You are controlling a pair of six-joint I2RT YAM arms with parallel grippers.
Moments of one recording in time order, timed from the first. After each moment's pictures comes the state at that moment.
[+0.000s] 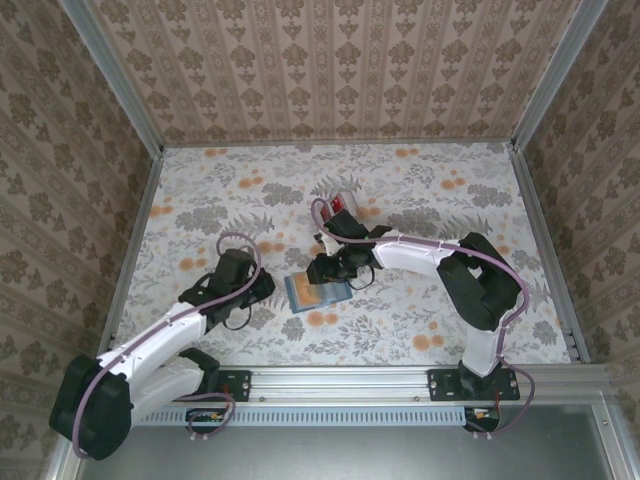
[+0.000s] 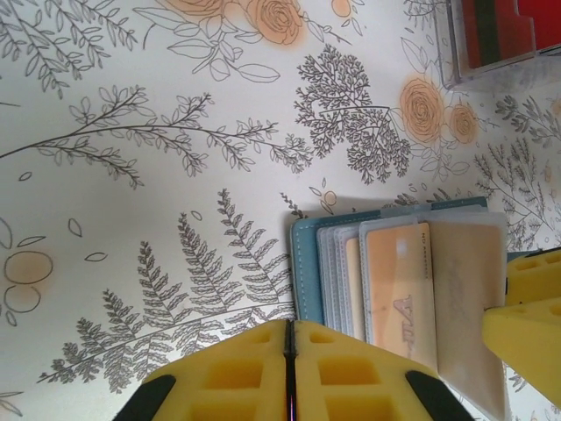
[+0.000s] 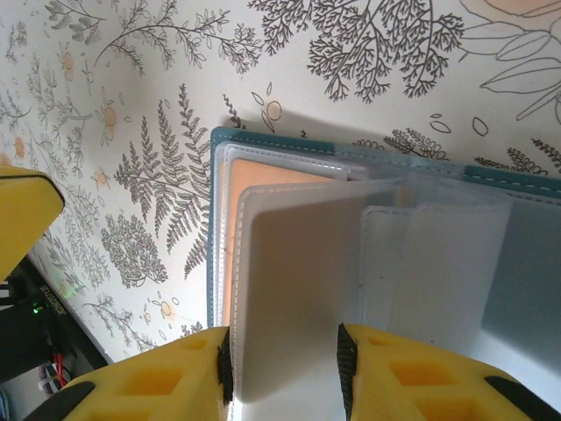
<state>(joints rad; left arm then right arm) -0.56 0.96 0.42 -0.29 0.08 -0.82 0.72 1.85 1.16 -0.37 -0.45 0.57</state>
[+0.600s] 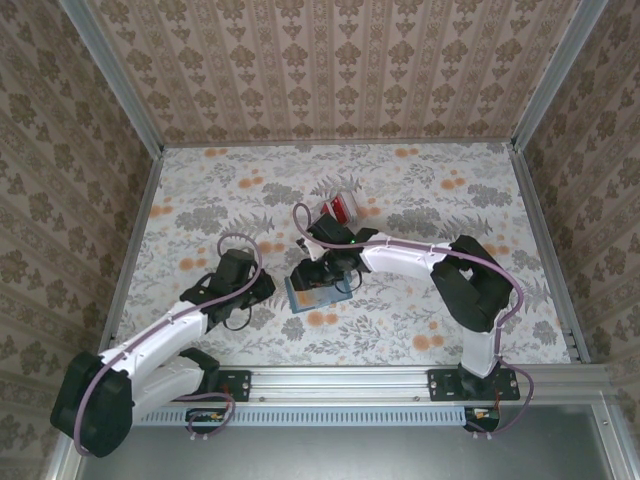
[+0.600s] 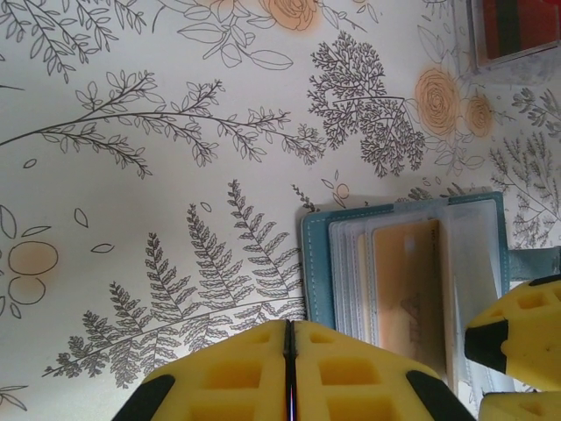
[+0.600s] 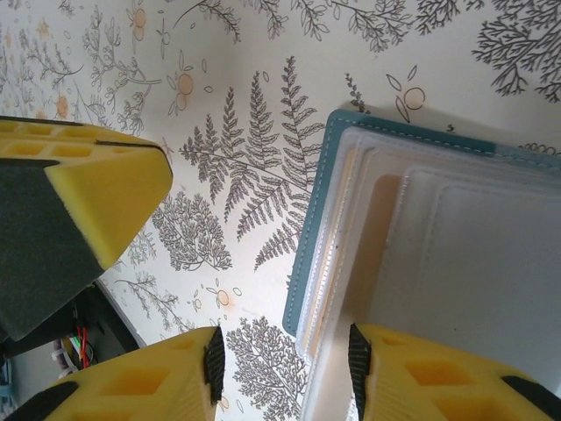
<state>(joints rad) -0.55 0.98 0.42 -0.30 0.09 -0.83 0.80 1.88 1.24 -0.39 -0.46 0.55</state>
